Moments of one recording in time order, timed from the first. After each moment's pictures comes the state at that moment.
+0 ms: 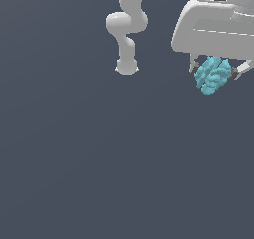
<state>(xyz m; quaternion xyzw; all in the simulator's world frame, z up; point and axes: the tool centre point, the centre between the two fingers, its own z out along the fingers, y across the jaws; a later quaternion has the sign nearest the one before) 0.066 0.182 0.445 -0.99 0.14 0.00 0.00</state>
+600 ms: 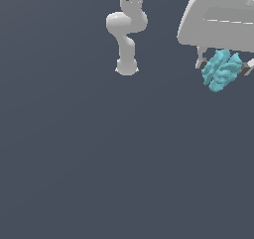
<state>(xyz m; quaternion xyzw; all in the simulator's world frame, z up) 0.072 0.189 0.460 -0.99 0.14 0.00 0.00</state>
